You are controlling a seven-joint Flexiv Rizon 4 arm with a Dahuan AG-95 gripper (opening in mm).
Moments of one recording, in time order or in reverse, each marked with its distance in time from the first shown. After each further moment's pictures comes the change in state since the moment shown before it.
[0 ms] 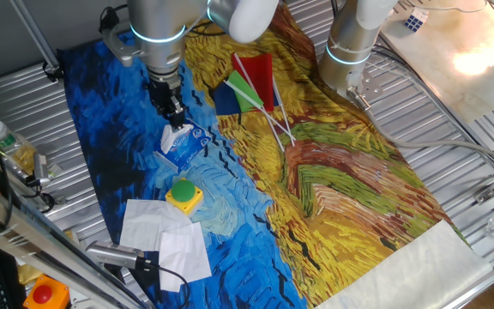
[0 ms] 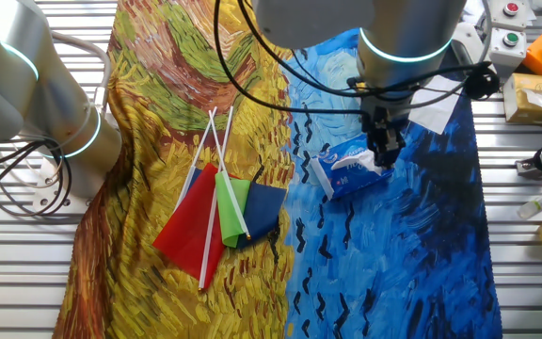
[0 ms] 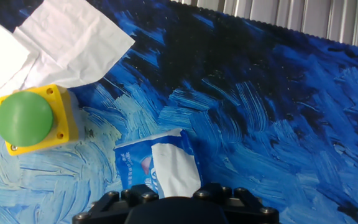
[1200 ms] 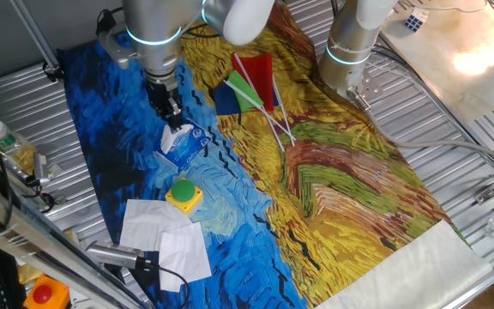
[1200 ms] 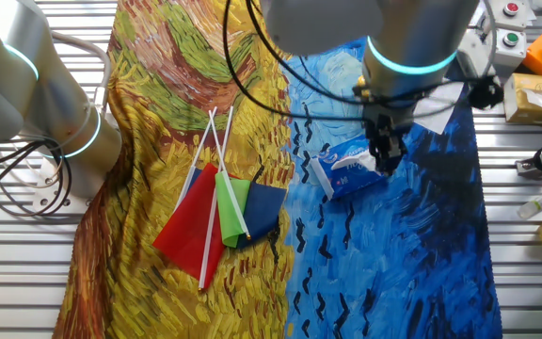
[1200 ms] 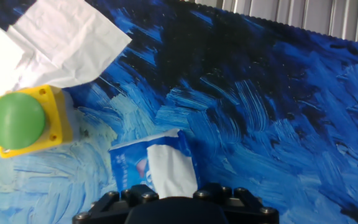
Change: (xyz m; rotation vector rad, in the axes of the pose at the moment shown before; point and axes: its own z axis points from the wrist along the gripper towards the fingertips) arm -0.004 -0.009 0.021 -0.014 0.008 0.006
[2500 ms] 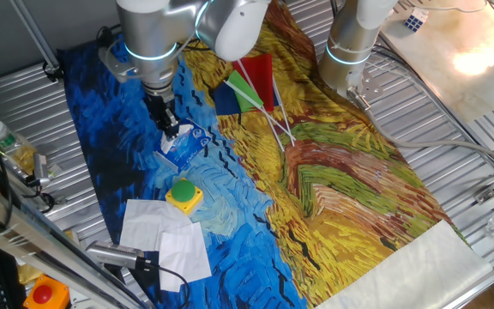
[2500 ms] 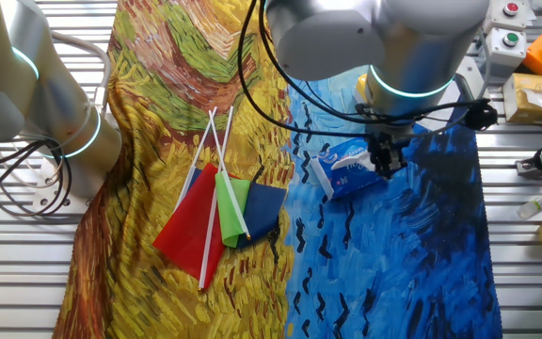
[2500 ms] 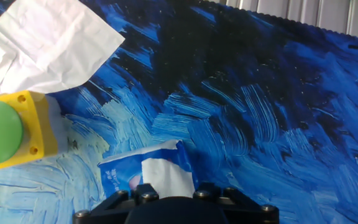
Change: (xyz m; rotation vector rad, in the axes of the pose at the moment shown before) arm -0.006 0.001 0.033 -0.006 0.003 0.000
